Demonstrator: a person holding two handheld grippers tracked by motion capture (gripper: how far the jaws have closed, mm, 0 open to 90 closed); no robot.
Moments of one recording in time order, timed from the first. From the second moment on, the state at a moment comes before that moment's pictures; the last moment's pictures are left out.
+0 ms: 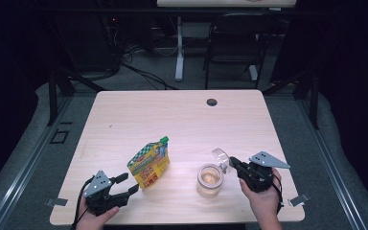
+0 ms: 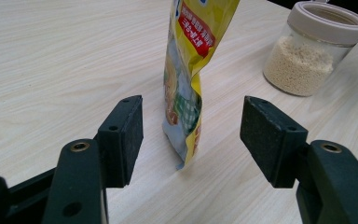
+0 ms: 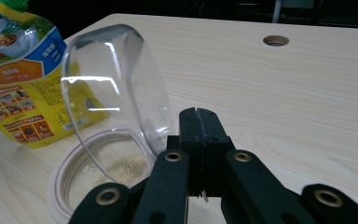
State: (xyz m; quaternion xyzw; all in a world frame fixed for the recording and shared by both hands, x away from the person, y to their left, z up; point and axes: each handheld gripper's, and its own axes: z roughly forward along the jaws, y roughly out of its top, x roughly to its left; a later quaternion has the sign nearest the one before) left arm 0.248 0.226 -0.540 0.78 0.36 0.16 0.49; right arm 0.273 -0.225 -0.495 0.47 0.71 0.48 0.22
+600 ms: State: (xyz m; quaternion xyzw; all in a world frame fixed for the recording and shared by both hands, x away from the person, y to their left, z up) left arm 0.247 0.240 -0.532 0.76 0.37 0.17 0.50; right arm 0.264 -0.223 -0.497 0.45 0.71 0.49 0.22
